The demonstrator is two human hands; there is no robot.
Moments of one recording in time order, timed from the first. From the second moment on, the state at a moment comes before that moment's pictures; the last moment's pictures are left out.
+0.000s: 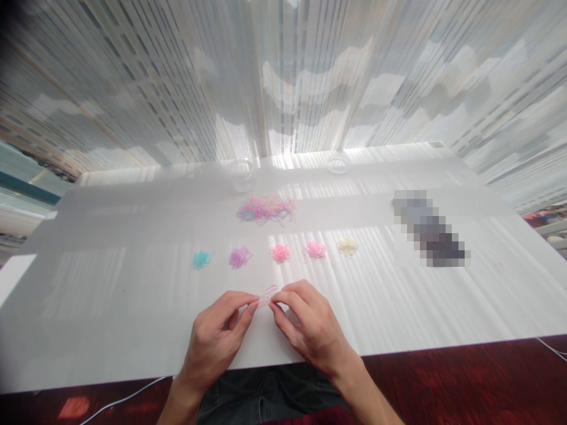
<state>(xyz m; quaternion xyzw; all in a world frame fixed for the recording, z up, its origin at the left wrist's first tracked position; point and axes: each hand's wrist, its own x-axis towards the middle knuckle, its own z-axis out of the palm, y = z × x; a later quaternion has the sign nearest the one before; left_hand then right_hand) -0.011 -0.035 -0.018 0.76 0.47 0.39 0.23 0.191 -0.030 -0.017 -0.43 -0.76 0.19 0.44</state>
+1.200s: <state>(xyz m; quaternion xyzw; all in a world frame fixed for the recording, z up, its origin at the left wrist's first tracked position) -0.012 -0.036 -0.018 0.74 0.48 0.42 0.23 0.216 -0.001 -0.013 -0.69 -0.58 0.05 0.43</state>
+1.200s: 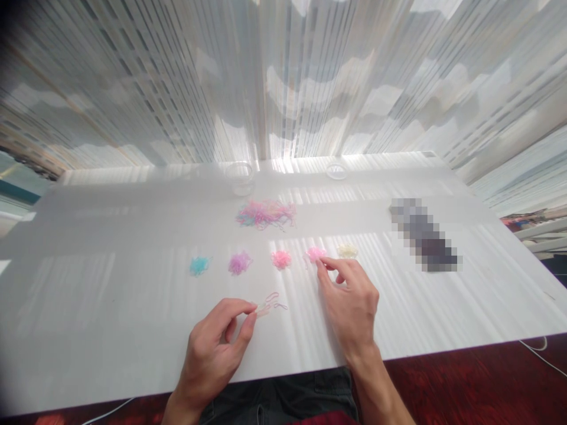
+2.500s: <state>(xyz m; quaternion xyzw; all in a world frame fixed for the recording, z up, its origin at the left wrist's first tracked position) -0.007 -0.035 -0.022 0.78 0.50 0.36 0.14 0.207 -0.036 -0.020 -0.53 -0.75 0.19 0.34</state>
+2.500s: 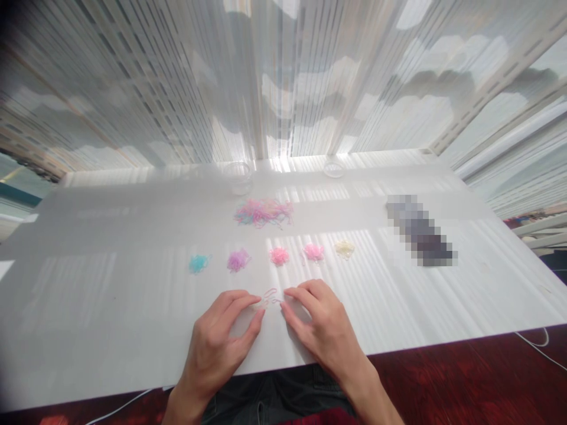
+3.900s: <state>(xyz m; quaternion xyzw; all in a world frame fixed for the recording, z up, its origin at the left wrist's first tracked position) -0.012 -0.035 -0.021 0.78 0.45 0.38 0.21 0.198 -0.035 -0.017 -0.46 -0.77 0.29 0.33</state>
